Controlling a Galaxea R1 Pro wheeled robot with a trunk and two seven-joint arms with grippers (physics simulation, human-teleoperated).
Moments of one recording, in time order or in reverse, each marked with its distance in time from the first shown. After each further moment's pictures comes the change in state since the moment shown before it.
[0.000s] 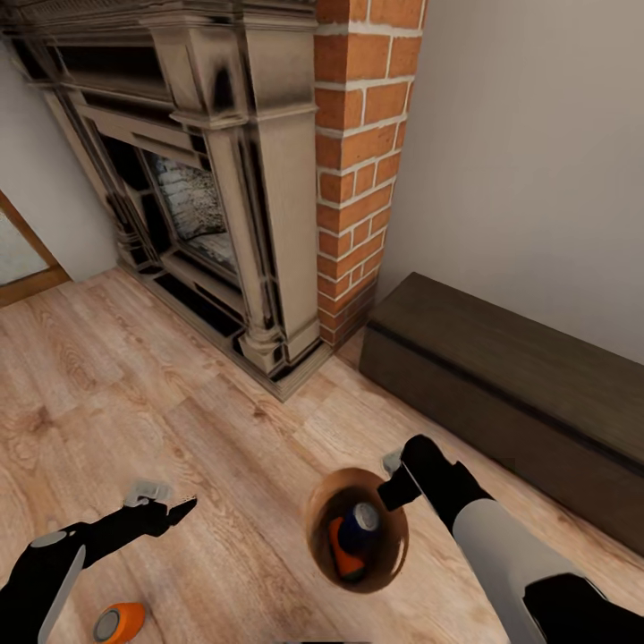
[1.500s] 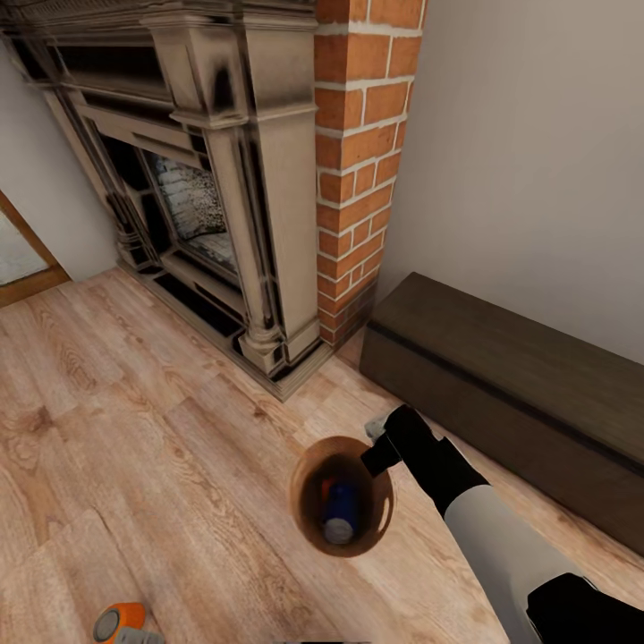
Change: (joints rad) left arm 0.212 -0.036 -0.010 0.393 -0.011 -0.291 0.001; right arm -0.018 0.012 0.130 -0.255 0.035 0.085 0.056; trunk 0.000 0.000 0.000
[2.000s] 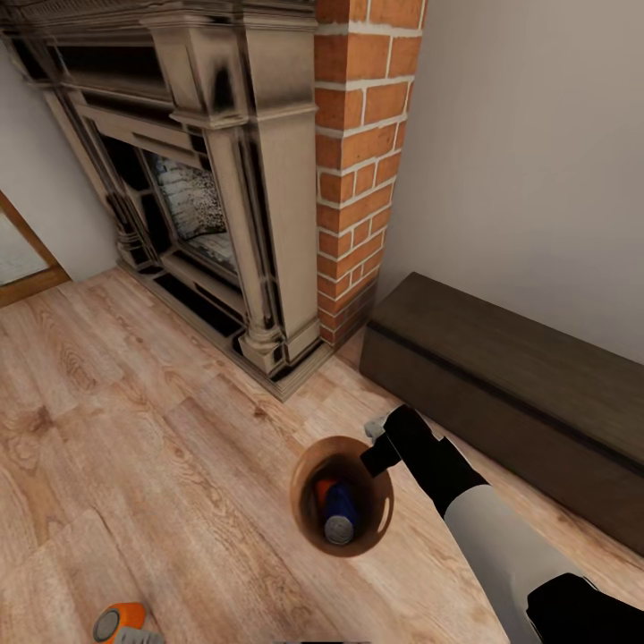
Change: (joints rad) left arm 0.000 0.000 0.000 0.000 0.000 -0.006 0.000; right arm 0.000 0.000 0.001 0.000 0.004 -0.003 -0.001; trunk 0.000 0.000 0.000
